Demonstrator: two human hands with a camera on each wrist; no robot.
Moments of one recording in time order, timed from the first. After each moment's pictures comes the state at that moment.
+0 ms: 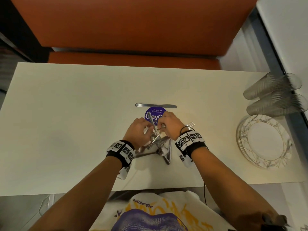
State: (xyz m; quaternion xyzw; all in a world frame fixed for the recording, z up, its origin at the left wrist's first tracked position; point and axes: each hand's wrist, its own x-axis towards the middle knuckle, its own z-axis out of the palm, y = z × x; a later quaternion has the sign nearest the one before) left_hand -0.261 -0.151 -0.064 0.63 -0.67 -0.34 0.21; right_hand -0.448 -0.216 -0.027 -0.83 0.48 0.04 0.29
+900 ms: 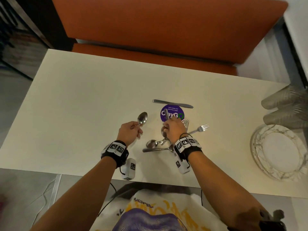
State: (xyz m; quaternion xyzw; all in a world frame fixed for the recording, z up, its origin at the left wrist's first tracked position) left_hand -0.186 -0.101 -0.073 0.73 -0.30 -0.52 0.34; right_hand -0.401 -0.177 -0.060 -0.77 0.58 0.02 0.27
